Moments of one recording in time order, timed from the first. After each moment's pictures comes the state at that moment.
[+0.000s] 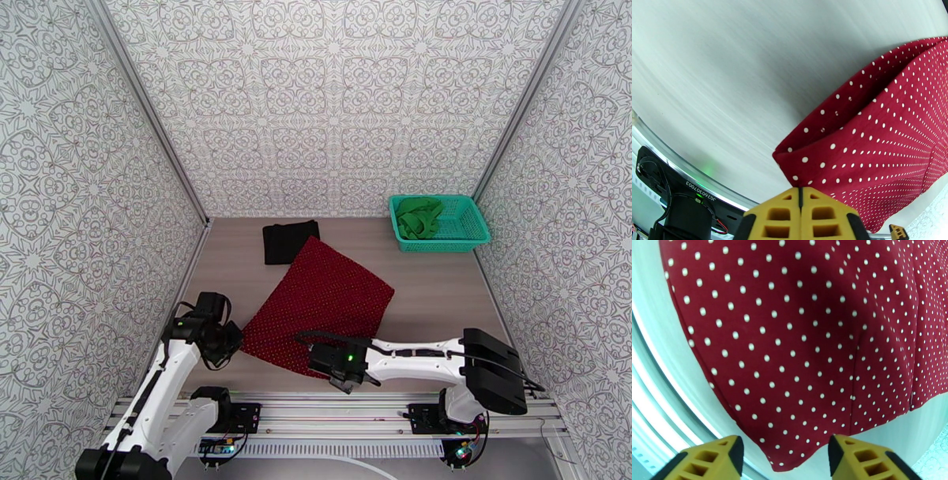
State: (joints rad) left arm -0.02 0.90 0.68 -1.10 0.10 -0.86; right arm 1.33 1.62 1.00 -0.86 0.28 0.25
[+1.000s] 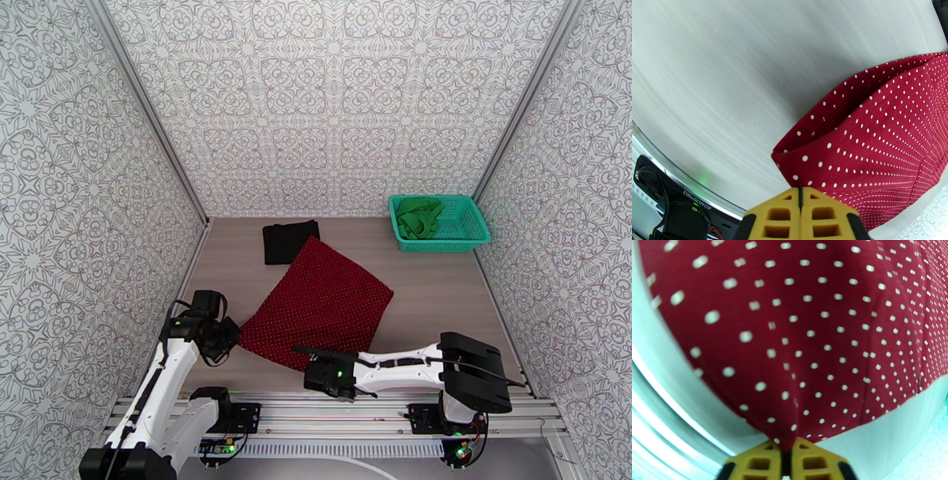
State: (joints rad) left arm 0.02 0.91 0.68 -1.04 0.10 -0.86; right arm 1.42 1.70 0.99 -0.87 0.34 0.38
